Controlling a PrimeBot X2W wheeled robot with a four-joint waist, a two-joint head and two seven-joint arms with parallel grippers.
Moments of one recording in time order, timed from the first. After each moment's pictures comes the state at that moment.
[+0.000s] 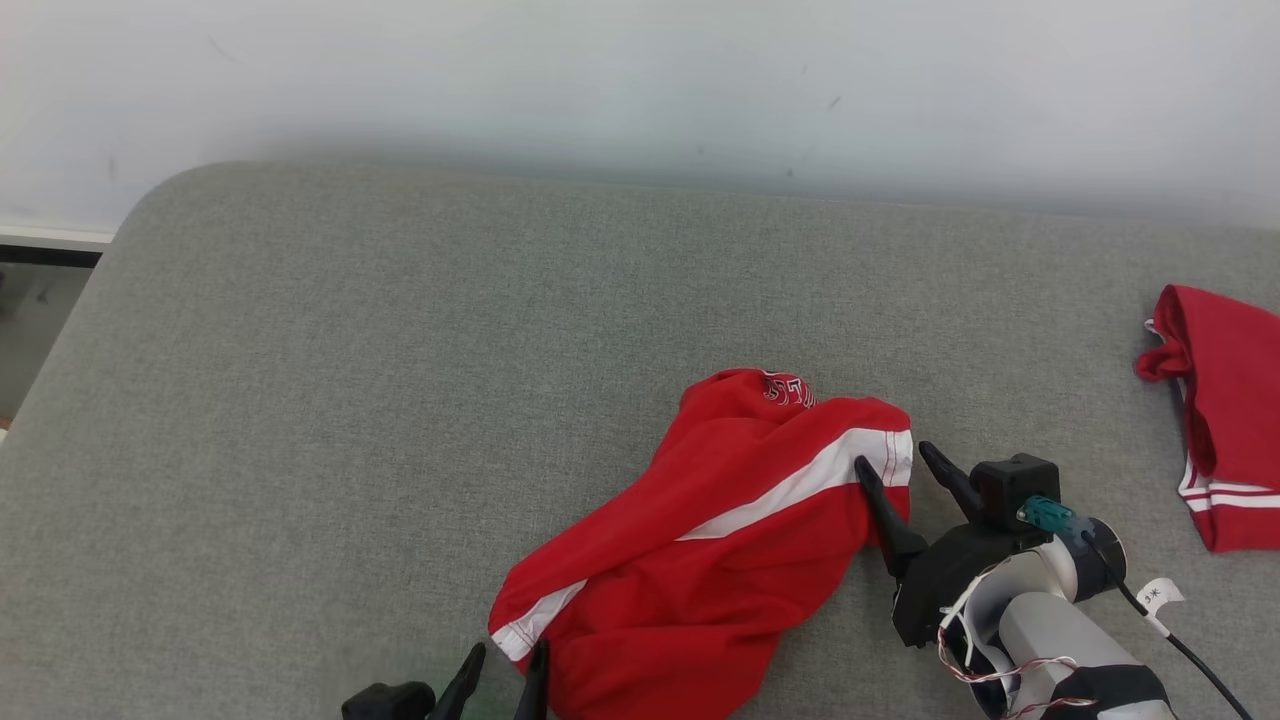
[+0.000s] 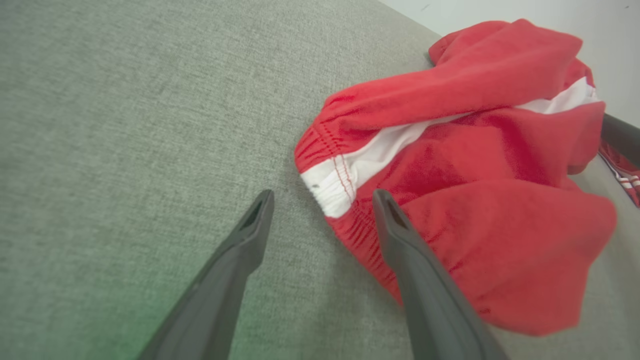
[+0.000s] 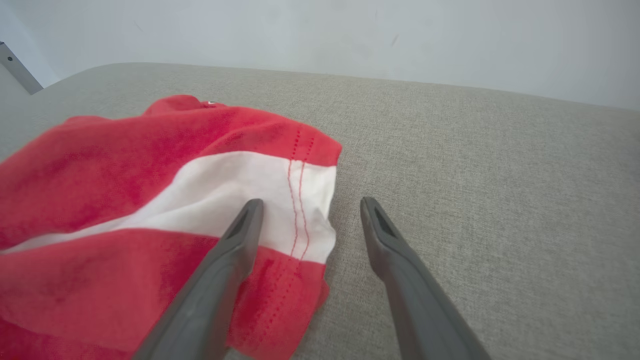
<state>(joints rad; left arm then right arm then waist) -0.15 0.05 -0.35 0.61 -0.55 -0.12 -0.26 -0.55 -0.21 0.44 0.92 0.42 0.13 -0.26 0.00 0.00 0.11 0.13</state>
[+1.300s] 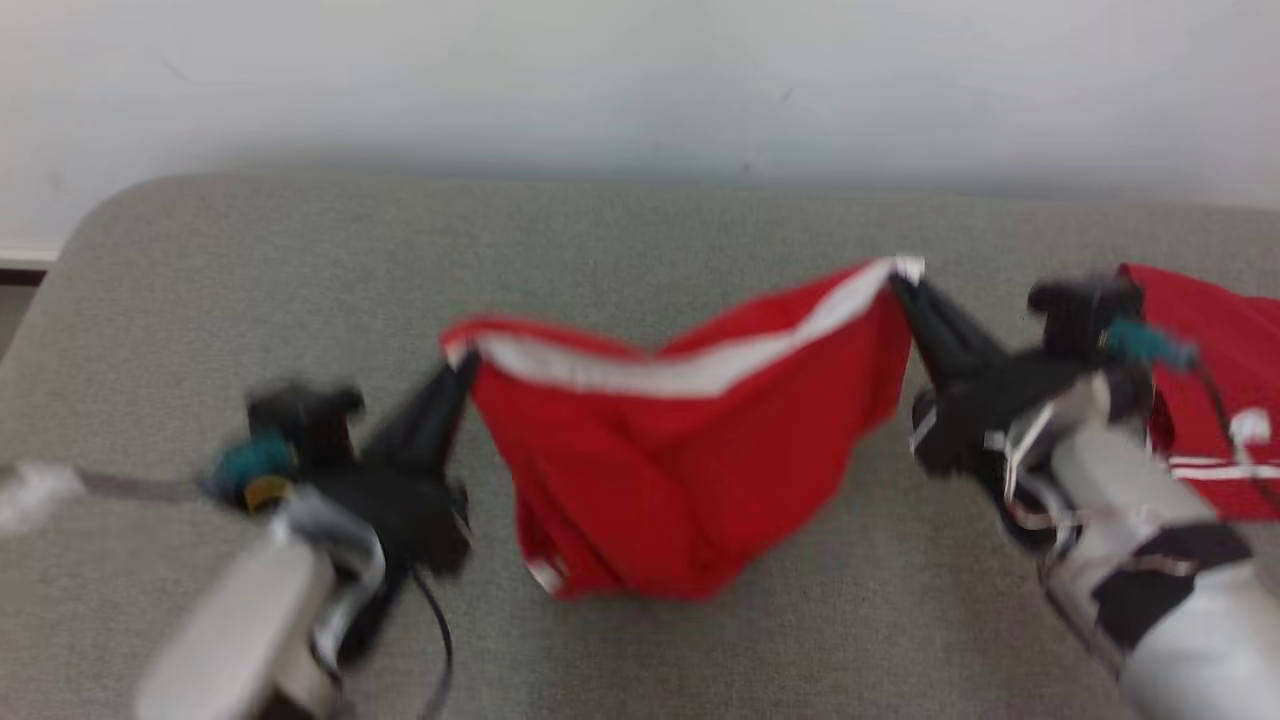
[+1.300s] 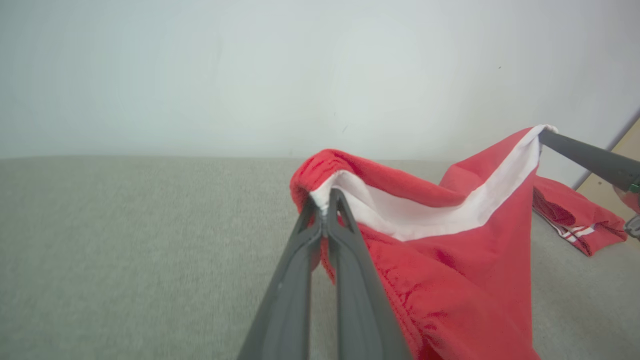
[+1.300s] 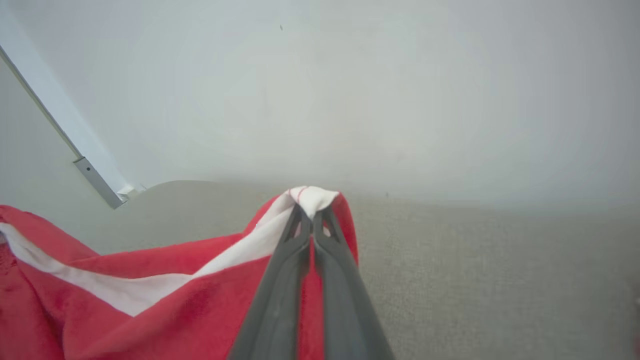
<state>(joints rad) -0.51 0.30 -0.49 0.38 -0.65 -0.13 -0.12 -0.68 -0.36 0.55 0.59 0.73 0.13 -0.14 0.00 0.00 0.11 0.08</state>
